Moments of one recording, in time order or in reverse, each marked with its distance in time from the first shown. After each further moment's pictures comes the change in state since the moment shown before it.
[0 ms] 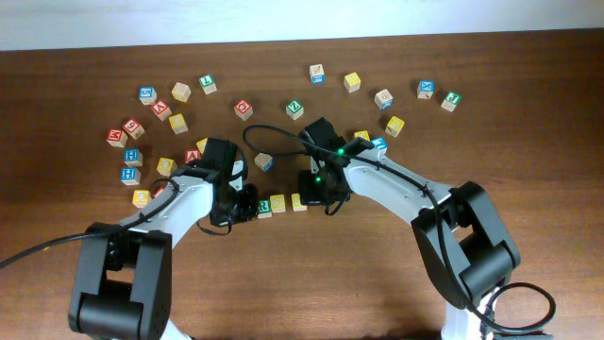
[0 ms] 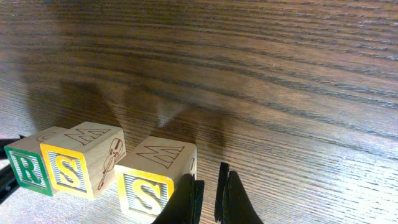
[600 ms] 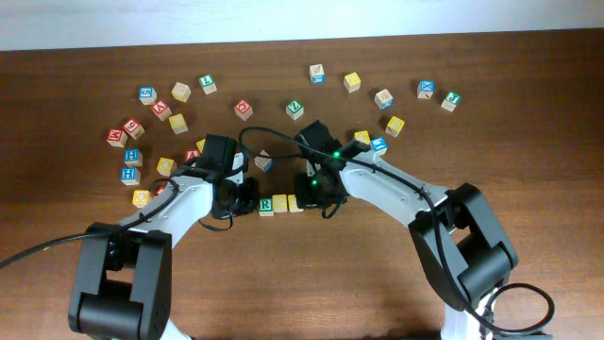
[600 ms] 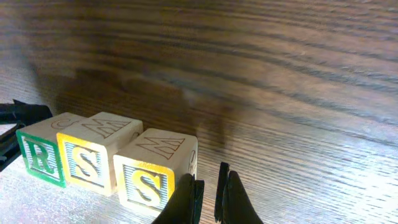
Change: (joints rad) left arm 0.000 0.000 0.000 0.083 0.000 -0.002; right arm 0.027 0.000 0.000 0.000 0.000 0.000
